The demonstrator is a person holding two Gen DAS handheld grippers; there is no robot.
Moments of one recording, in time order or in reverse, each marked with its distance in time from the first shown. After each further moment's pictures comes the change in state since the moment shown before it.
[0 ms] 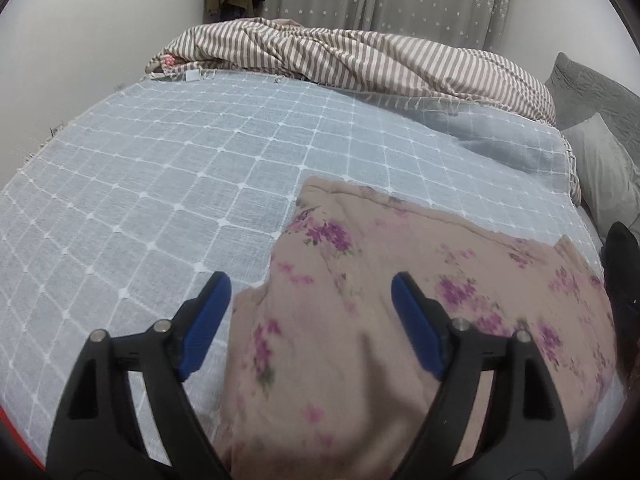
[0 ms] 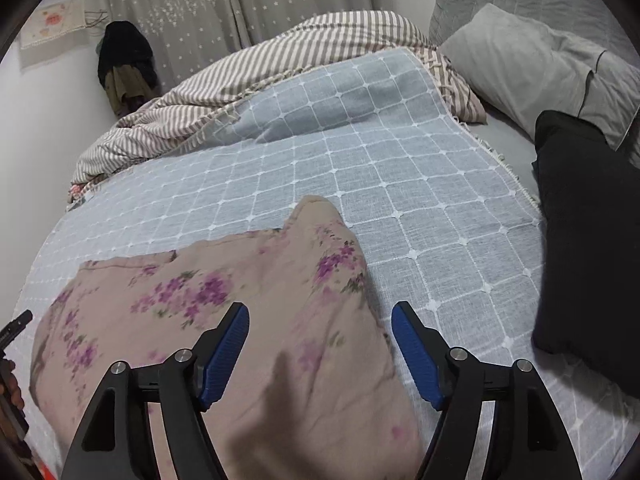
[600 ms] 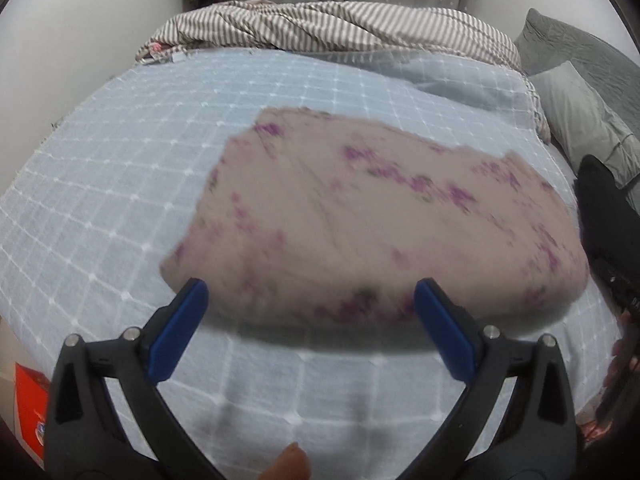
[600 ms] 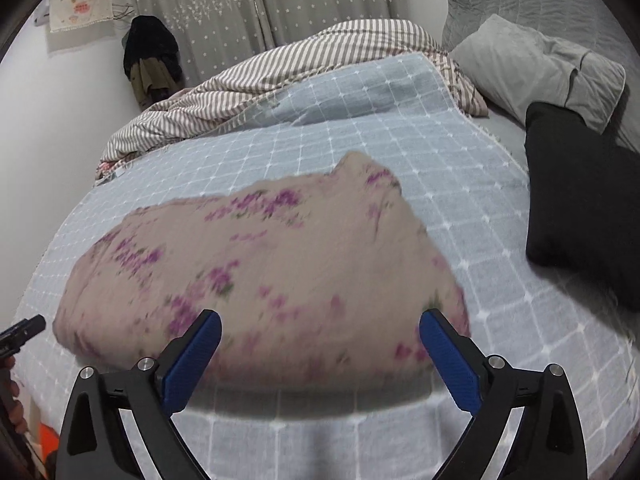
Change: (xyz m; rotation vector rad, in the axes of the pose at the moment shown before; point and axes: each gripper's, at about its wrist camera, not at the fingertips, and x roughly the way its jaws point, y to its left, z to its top) left arm -0.098 -0.065 -0.099 0.067 0.123 -0.008; right arm -0.078 0.041 -0.102 -0.028 -0.001 0.034
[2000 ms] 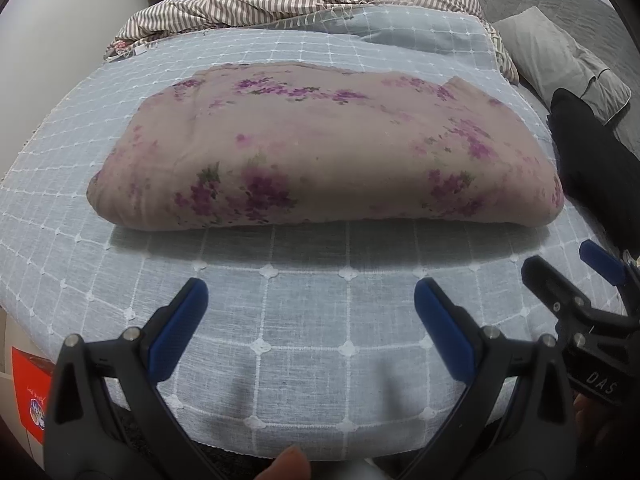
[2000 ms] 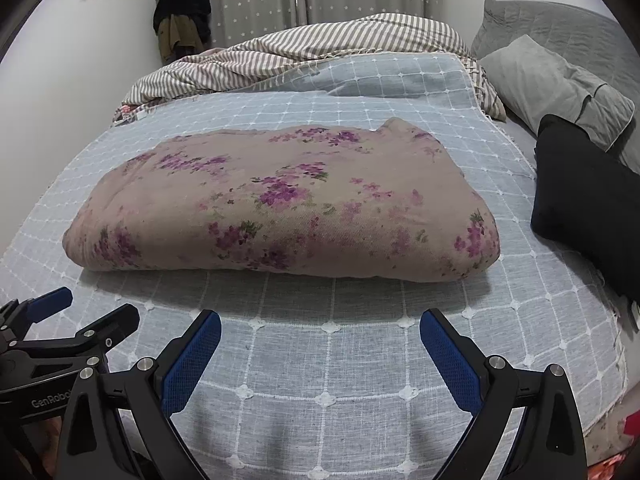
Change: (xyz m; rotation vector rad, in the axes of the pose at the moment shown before) left arm -0.009 -0.106 -0.069 0.101 0.075 -0.003; right arm -0.031 0.068 -0.071 -0.156 0.053 -0.042
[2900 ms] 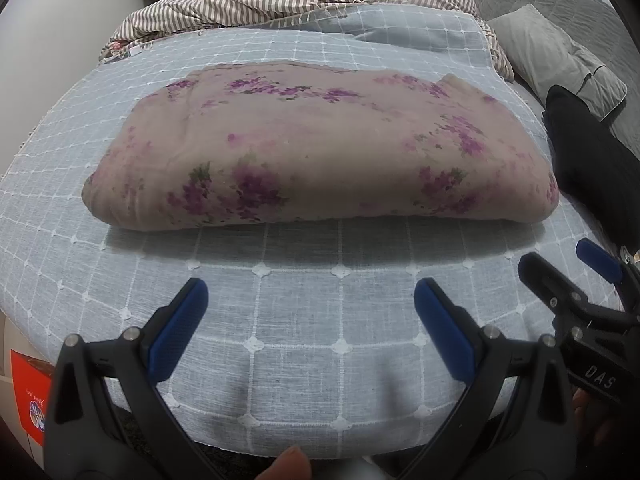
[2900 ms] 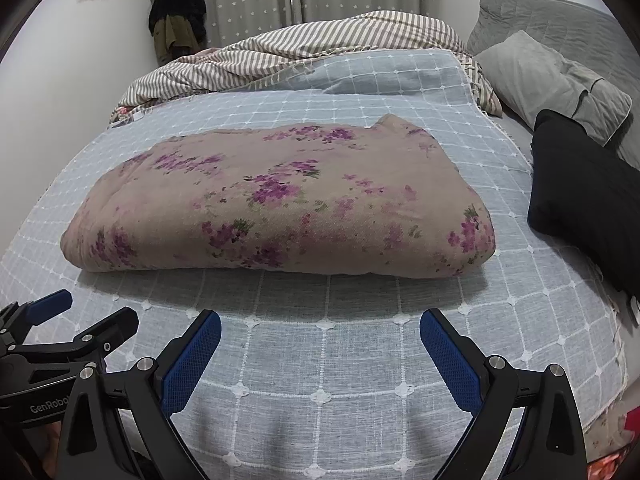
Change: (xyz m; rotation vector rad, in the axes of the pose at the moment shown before) left arm -0.002 -0.006 -0.001 0.008 0.004 -0.009; right arm 0.000 -0.005 -0.002 0.015 0.005 -0.005
